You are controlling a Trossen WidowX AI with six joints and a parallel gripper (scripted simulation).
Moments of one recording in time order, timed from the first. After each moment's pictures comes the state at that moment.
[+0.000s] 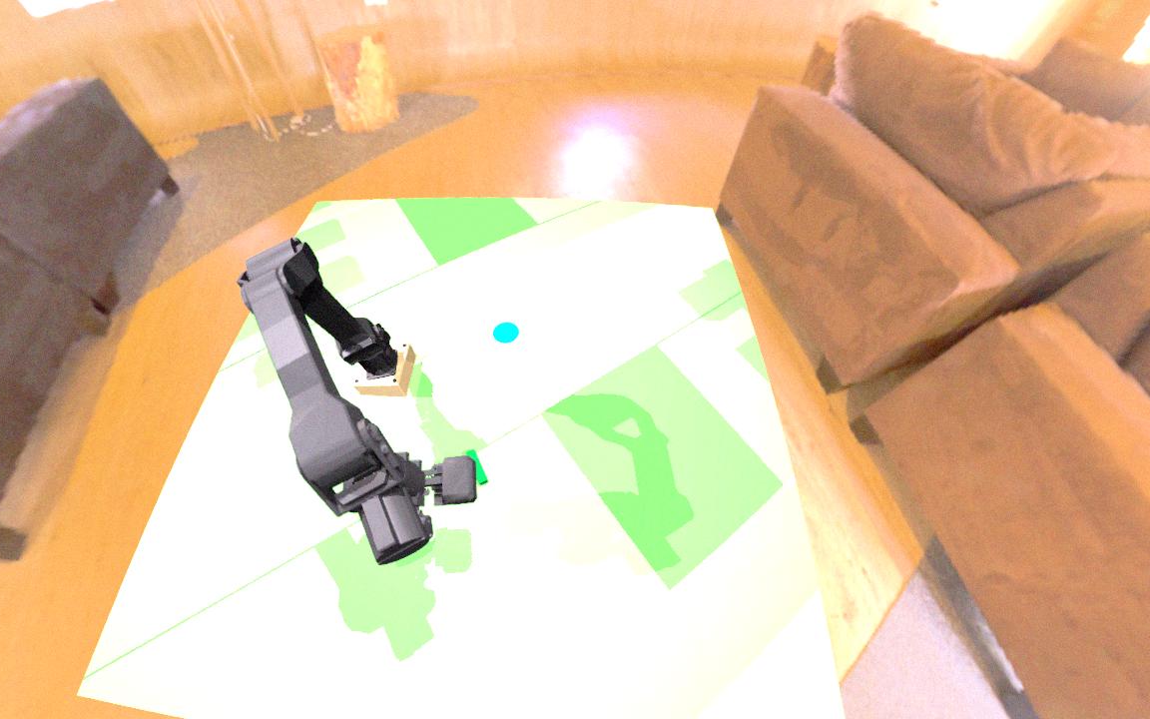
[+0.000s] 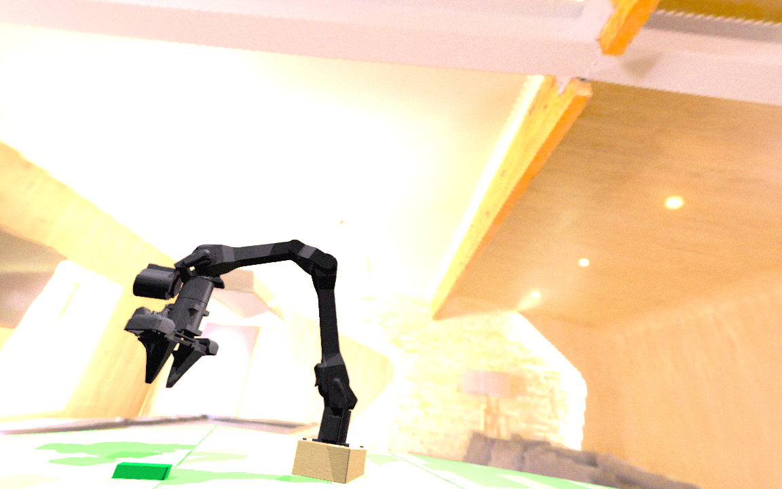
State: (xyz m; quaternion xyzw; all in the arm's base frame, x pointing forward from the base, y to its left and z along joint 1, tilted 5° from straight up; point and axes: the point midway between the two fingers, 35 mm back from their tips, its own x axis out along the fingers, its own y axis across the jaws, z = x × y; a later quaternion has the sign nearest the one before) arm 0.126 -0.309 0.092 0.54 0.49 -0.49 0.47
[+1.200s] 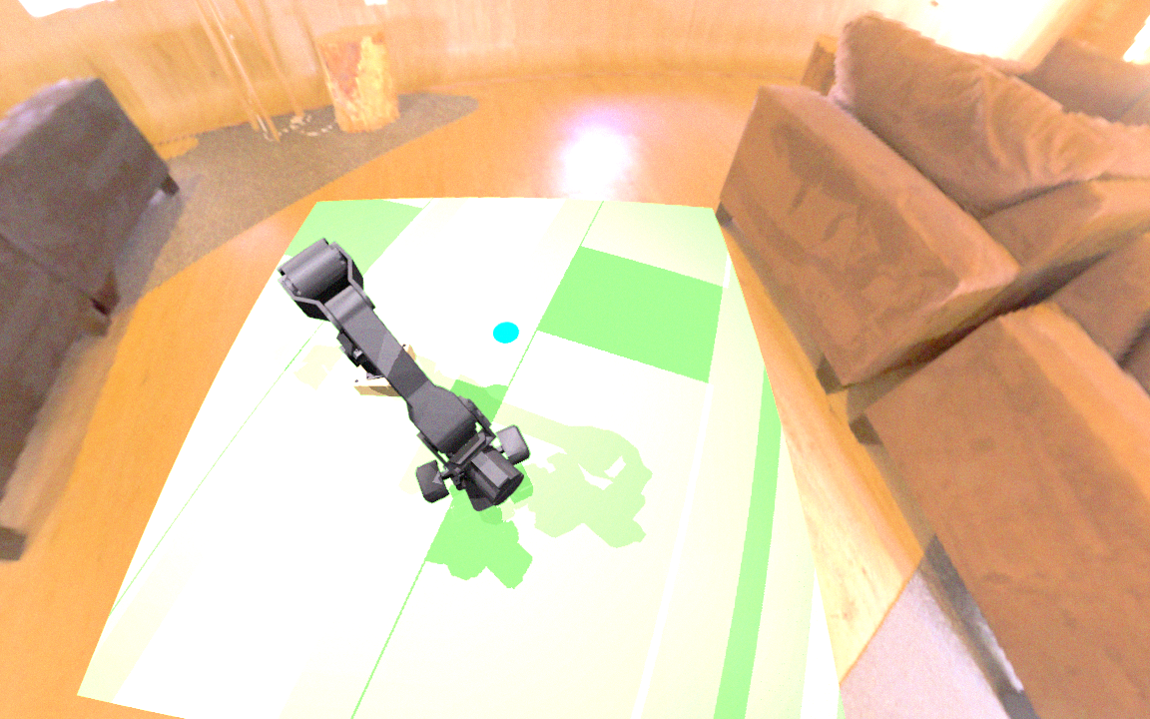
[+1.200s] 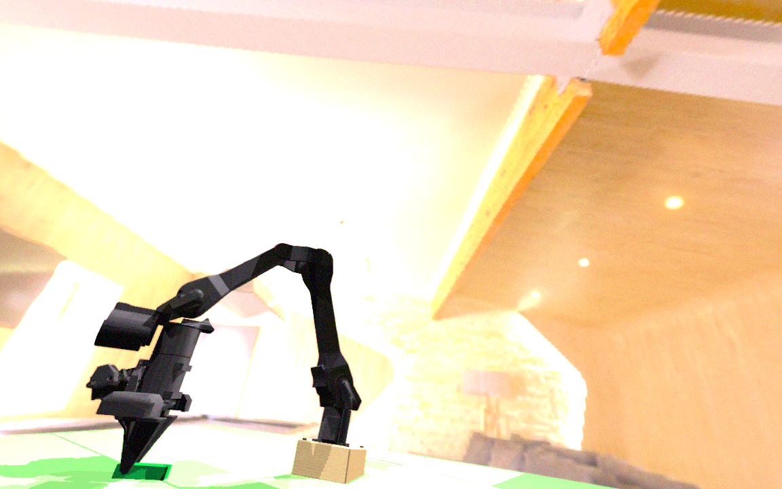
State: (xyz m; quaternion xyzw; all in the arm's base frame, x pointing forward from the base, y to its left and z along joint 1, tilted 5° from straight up) arm 0.187 -0.255 -0.022 0.41 0.59 -0.43 0.55
